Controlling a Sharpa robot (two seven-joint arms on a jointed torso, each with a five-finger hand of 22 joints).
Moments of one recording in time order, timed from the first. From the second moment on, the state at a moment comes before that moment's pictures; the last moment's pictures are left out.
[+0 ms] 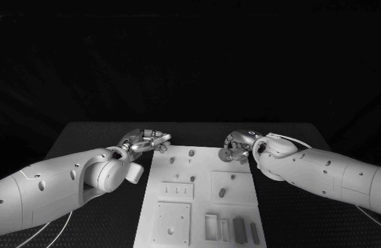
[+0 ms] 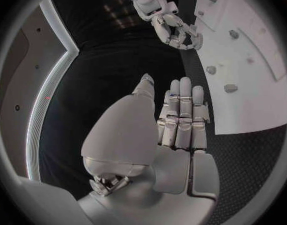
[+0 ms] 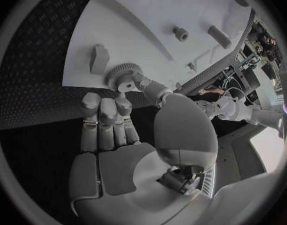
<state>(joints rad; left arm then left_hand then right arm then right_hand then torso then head) 1.29 -0.76 -0.16 1.35 -0.07 -0.22 0.25 1.47 -0.08 0.02 0.29 0.06 0.86 0.17 0.27 0.51 1.25 0.09 0.08 0.24 1.04 0.06 0.48 0.65 0.05 0.73 -0.03 0.69 1.13 1.26 -0.63 -0.14 1.12 -1.46 -0.27 -0.12 1.10 -0.24 0.68 -0.17 0.05 0.88 0.11 0.34 0.45 1.08 0.02 1.15 1.19 1.19 -0.08 1.26 1.19 0.21 1.06 -0.04 1.18 1.31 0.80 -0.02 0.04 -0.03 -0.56</state>
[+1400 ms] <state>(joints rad) 1.29 -0.77 -0.16 1.35 -0.08 -0.22 0.25 1.47 -0.08 0.02 0.29 0.06 0.86 0.17 0.27 0.51 1.25 0.09 0.08 0.24 1.04 0.06 0.48 0.65 0.05 0.73 -0.03 0.69 1.13 1.24 -0.63 -0.15 1.12 -1.52 -0.29 -0.09 1.09 -0.13 0.76 -0.26 0.19 0.88 0.10 0.36 0.47 1.07 0.01 1.15 1.18 1.21 -0.09 1.27 1.21 0.20 1.05 -0.04 1.21 1.31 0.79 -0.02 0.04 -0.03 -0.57</state>
